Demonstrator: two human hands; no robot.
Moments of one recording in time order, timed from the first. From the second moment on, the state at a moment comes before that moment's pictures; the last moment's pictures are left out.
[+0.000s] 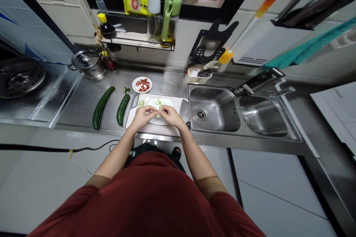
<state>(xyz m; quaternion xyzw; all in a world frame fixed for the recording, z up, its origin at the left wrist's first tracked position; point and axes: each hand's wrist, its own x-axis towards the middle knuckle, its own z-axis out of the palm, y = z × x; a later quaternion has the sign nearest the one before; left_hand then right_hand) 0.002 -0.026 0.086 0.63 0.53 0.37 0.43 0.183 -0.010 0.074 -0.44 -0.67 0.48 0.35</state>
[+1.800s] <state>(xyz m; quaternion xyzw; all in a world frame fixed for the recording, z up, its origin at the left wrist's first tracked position) 0.019 -0.001 0.036 0.41 0.54 0.38 0.63 0.191 -0.005 0.014 -0.48 -0.60 0.54 0.34</state>
